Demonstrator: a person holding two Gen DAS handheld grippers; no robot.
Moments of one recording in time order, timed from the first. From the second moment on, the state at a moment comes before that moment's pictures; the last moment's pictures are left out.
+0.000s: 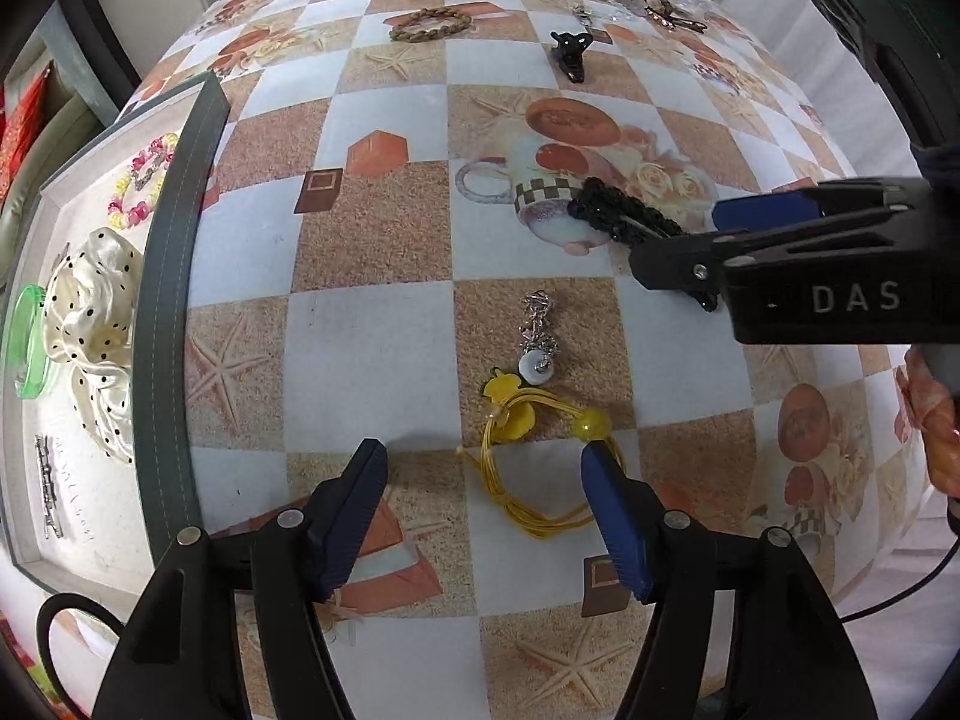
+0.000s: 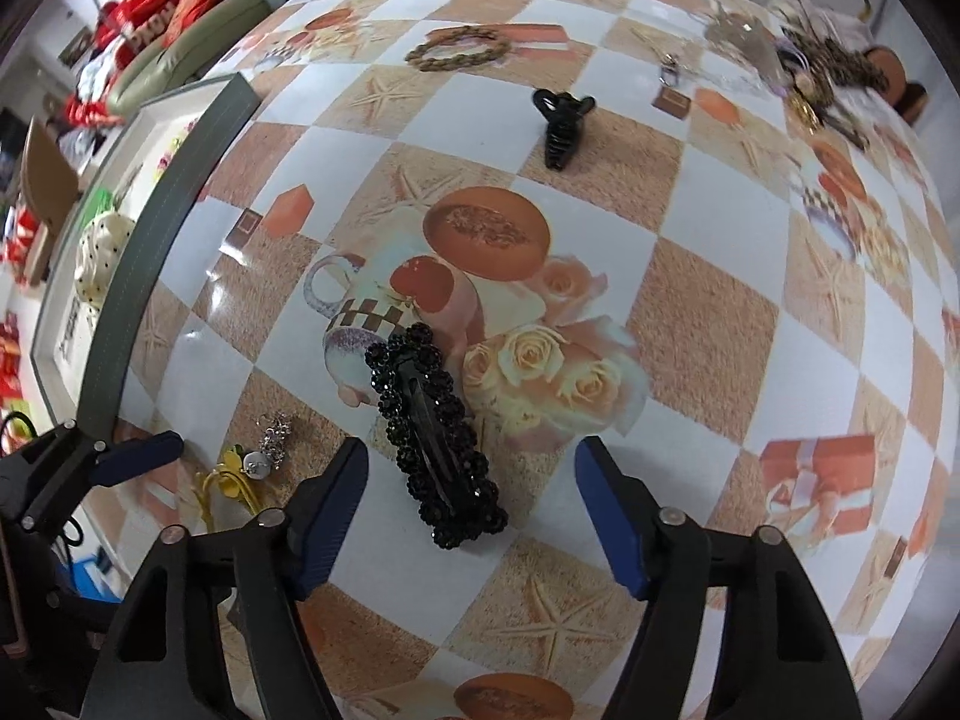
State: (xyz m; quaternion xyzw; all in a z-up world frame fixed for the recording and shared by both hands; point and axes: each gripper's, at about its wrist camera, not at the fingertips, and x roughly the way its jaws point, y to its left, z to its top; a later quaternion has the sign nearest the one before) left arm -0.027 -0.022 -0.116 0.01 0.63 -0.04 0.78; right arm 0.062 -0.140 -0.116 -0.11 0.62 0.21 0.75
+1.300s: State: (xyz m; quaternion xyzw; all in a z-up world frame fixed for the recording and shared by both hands) left arm -0.030 0.014 -0.032 -0.06 0.58 -0.10 0.81; right arm 0.058 -0.162 -0.071 0.03 0.63 0.15 0.77
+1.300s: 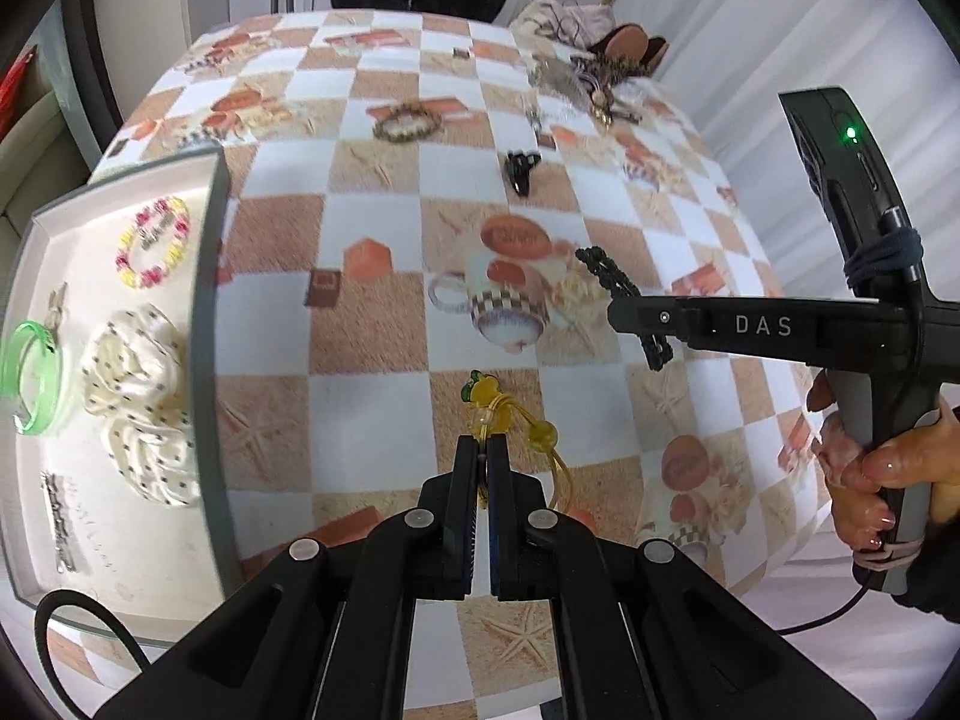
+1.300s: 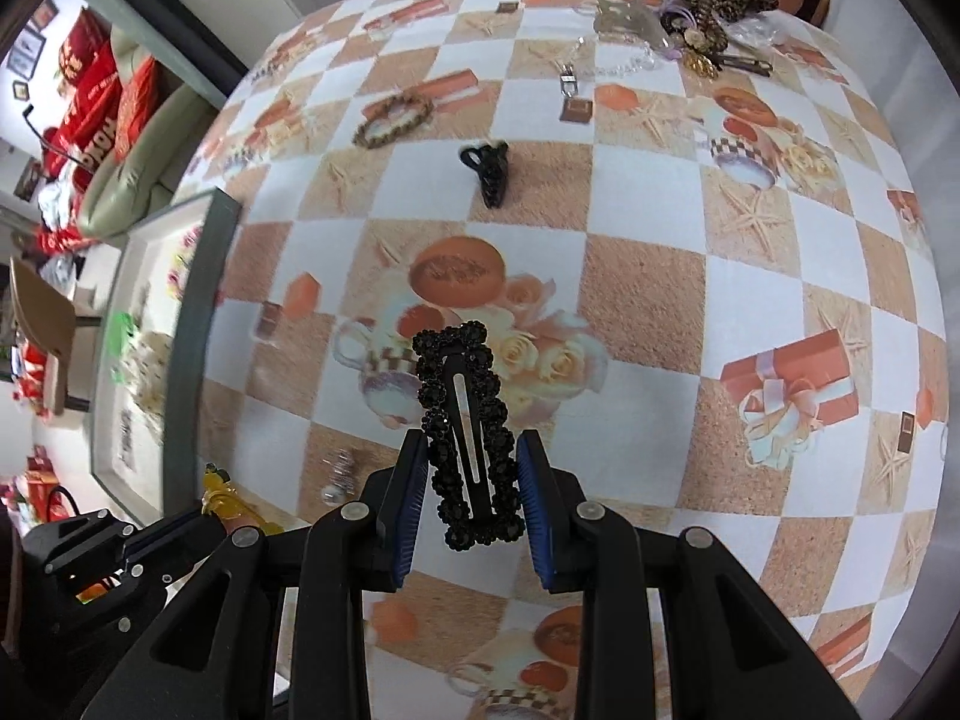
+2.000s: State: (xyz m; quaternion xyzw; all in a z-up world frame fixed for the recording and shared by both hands) left arm -0.049 0.119 0.034 -0.10 0.52 -0.02 0.85; right arm 0.074 -0.054 -0.004 0.04 0.59 0.24 0.77
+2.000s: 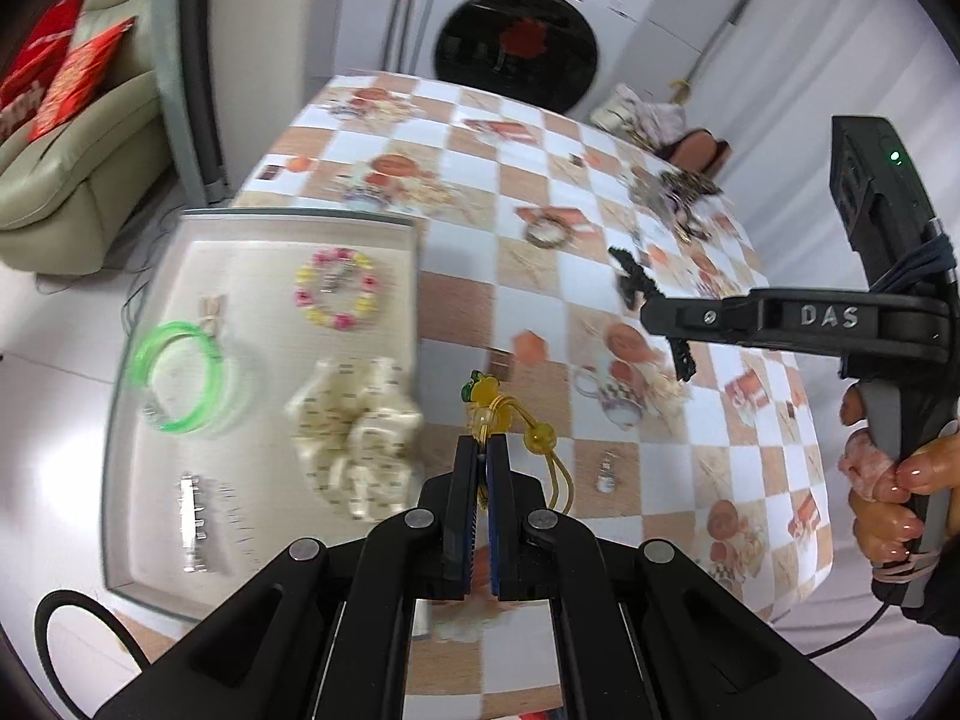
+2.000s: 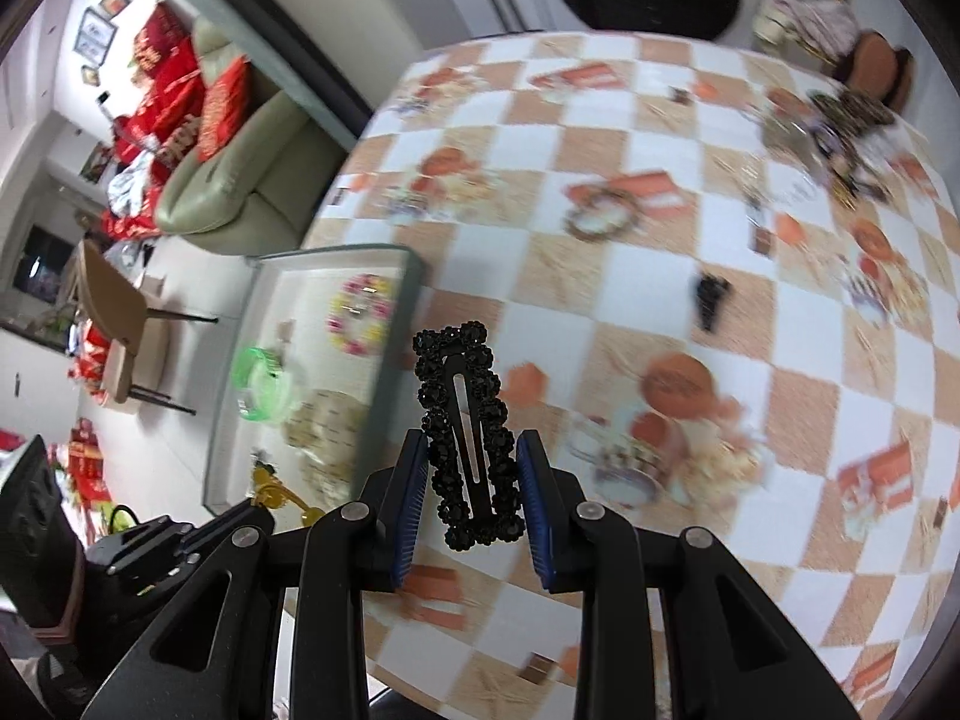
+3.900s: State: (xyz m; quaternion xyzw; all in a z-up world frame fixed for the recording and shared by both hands) left arm -0.043 0.225 -0.024 -0.12 0.55 0.13 0.82; right arm 0.120 0.163 -0.119 -0.06 0.65 0.33 0.68
